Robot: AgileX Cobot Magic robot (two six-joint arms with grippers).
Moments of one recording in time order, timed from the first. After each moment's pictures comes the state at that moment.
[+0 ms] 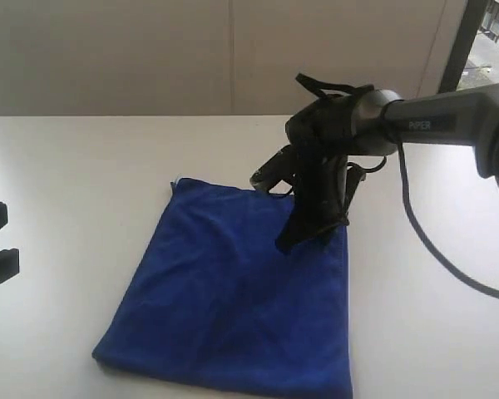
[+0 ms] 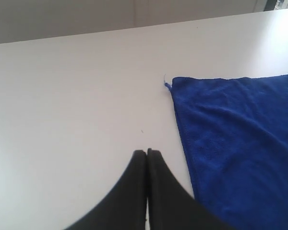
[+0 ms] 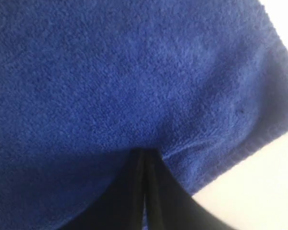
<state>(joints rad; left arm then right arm) -0.39 0.82 -0.32 -0.79 -0.08 0.72 0.35 2.19 -1.56 -0.29 0.90 -0.10</state>
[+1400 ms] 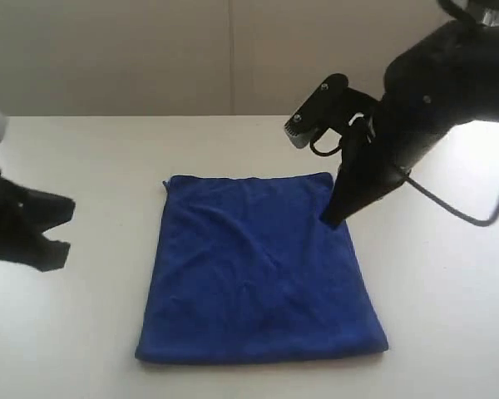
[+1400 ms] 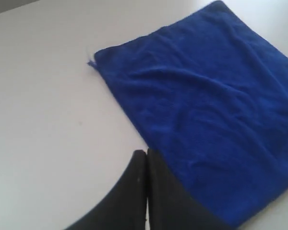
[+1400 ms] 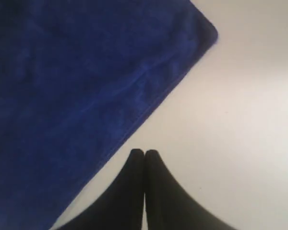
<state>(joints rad) -0.42 1.01 -0.59 -0.57 0.29 0.68 0.35 1.62 -1.18 -0.28 0.73 -0.23</state>
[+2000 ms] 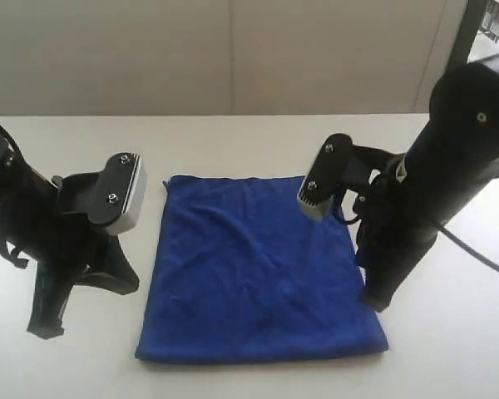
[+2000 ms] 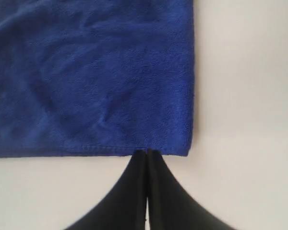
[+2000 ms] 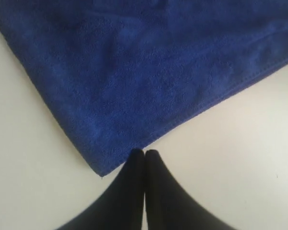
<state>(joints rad) -0.42 1.49 -0.91 -0.59 0.84 1.59 0.35 1.50 -1.01 0.00 0.85 -0.66</state>
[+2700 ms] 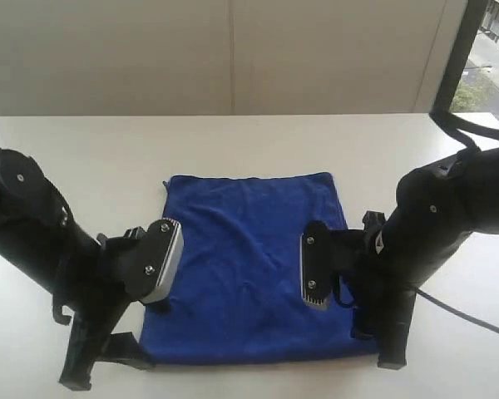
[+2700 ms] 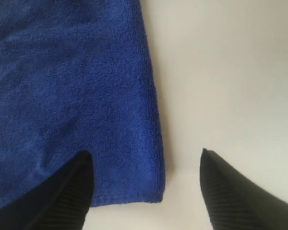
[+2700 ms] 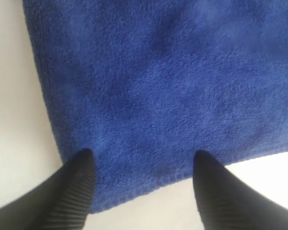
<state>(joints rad) -0.53 1.62 -0.82 -0.68 0.68 1.77 0.35 1.65 -0.84 0.01 0.58 -1.01</state>
